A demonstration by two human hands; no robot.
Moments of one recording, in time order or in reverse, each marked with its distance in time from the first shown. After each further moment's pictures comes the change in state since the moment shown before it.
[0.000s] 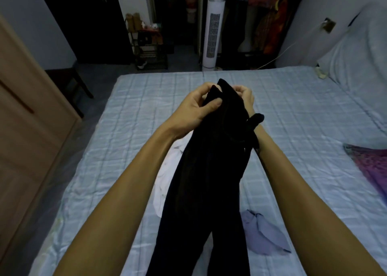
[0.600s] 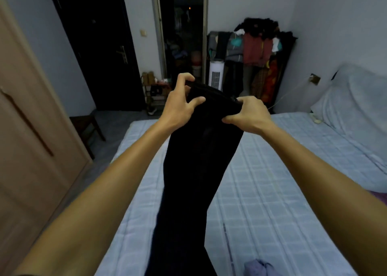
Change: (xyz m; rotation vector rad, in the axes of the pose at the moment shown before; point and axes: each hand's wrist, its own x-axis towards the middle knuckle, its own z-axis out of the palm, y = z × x) left_hand 0.038 0.114 -0.038 0.746 0.408 0.235; right_hand -0.024 -0.141 -0.034 -0.768 0.006 -0.330
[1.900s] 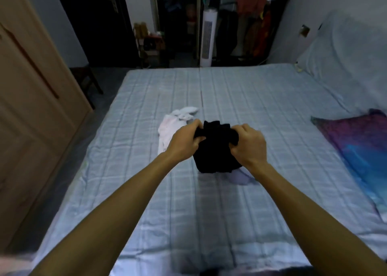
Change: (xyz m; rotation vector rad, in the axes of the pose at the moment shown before) left_hand -0.410 0.063 0.063 0.193 -0.330 -0.141; right_hand -0.412 0.104 0.061 -0.306 0.282 -0.203
